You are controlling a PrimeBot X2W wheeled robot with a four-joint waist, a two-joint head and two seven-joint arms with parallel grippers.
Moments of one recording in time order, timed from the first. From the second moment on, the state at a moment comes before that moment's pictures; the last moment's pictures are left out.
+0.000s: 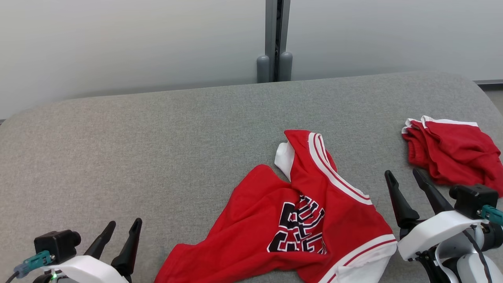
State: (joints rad) left arm -0.03 0.59 -0.54 0.05 -1.04 0.19 -0.09; right arm -0.13 -0.16 0.10 0.17 0.40 0.13 0.01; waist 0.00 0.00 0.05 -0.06
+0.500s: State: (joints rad) left arm -0.10 0.51 -0.59 0.10 -0.99 0.17 -0.14; right arm -0.36 -0.19 0.28 0.31 0.49 0.13 0.07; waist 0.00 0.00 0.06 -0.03
